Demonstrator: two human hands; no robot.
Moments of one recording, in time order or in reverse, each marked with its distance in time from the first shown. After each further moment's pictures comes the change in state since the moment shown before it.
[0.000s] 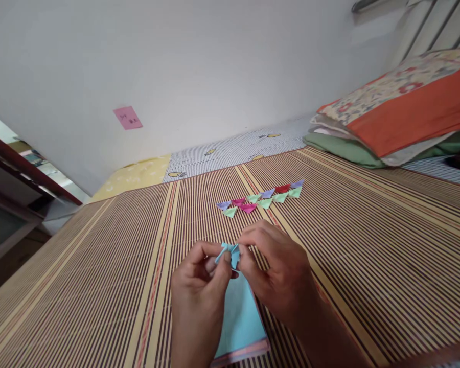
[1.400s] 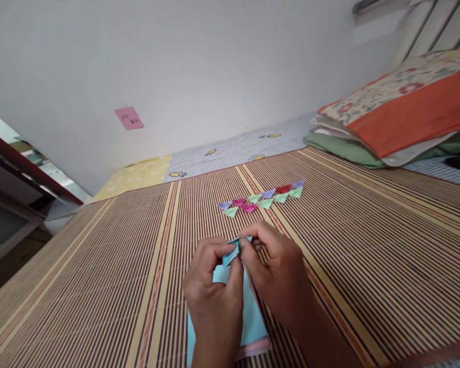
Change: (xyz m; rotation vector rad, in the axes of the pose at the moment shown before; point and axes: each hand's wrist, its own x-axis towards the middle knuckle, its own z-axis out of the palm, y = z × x) left_hand -0.002 -0.014 0.014 0.416 0.195 0.521; right_hand -0.001 -0.005 0.006 0.100 0.006 0.344
